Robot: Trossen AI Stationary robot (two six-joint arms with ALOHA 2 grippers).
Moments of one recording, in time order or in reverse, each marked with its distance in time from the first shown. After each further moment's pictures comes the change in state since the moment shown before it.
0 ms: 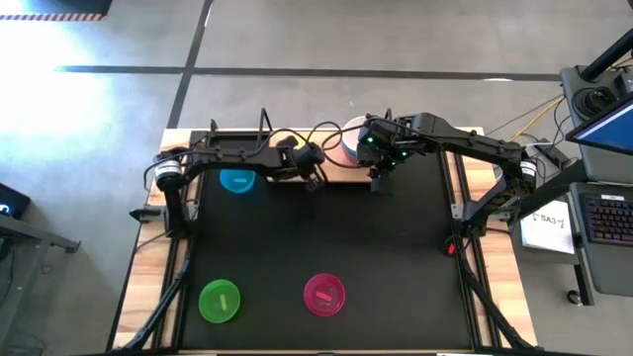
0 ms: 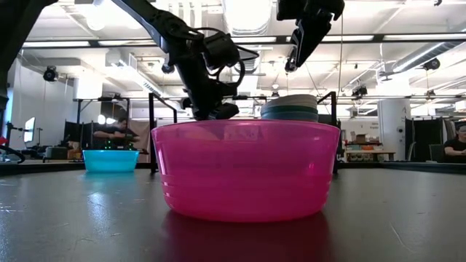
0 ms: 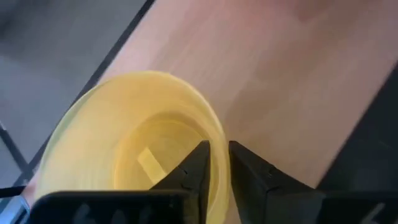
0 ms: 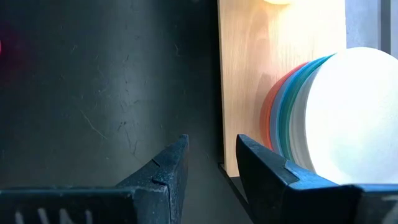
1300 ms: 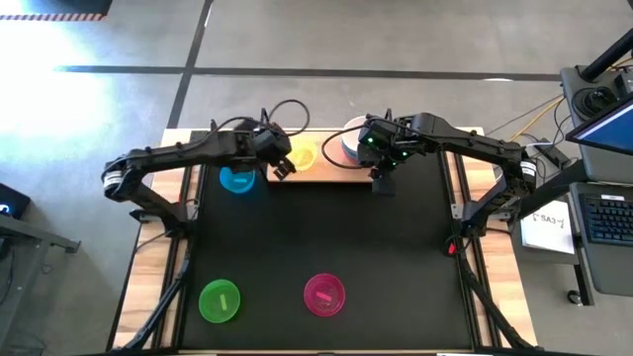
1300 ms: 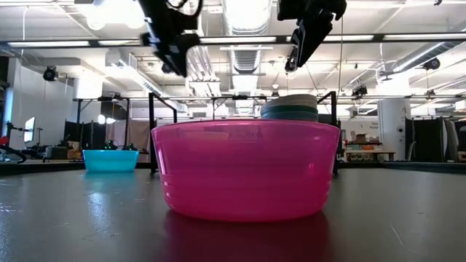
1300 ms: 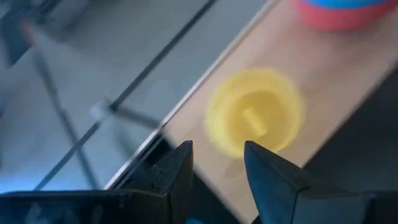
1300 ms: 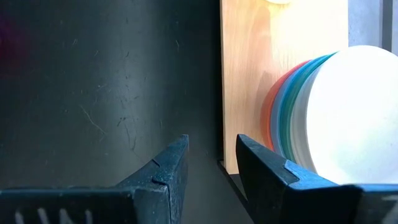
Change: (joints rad) left arm -0.056 -0.390 0.105 -0.516 -0.190 -0.155; right arm 0.000 0.000 0.000 -0.012 0.000 -0.017
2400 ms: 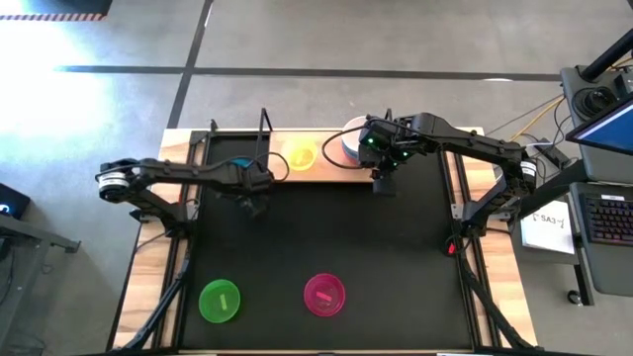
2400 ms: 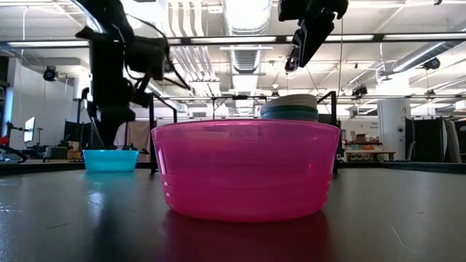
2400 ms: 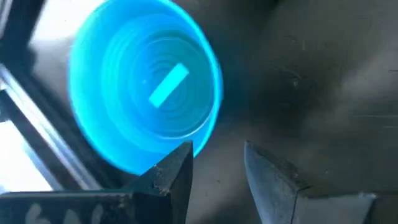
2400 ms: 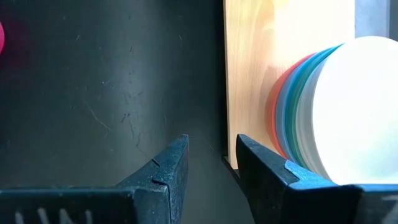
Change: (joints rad) left arm -0.013 -0.039 -0.546 -0.086 0.233 -0.256; right arm 0.000 0.000 0.000 -0.019 -0.008 0.016
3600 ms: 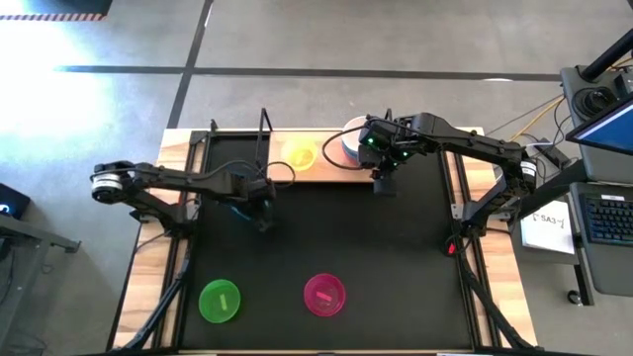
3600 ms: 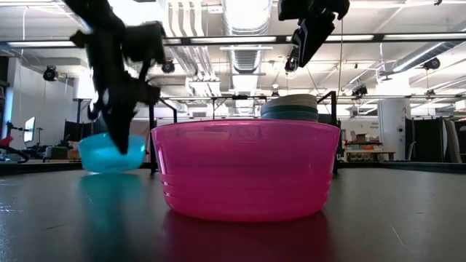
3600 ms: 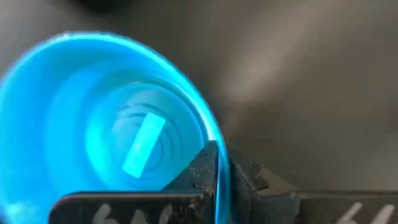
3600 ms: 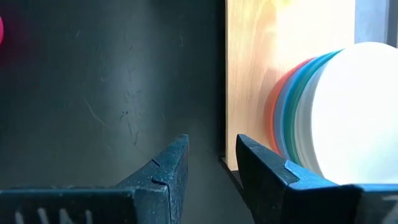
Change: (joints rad) left arm -0.093 -0.057 -0.078 0.299 0.350 -0.036; right arm 0.000 0.000 0.000 0.001 0.000 -0.034
